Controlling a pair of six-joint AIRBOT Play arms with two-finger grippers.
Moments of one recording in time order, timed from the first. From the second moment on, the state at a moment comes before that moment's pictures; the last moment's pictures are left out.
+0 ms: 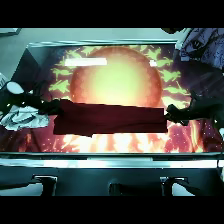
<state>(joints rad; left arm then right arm) 0.09 -1.50 1.29 1.06 -1.35 -1.46 -0.27 -1.31 0.98 2.12 -1.09 -1.62</state>
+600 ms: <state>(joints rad) 0.08 -1.85 1.68 1.06 -1.39 -1.47 -0.24 -1.44 1.06 2.09 -0.96 -1.57</state>
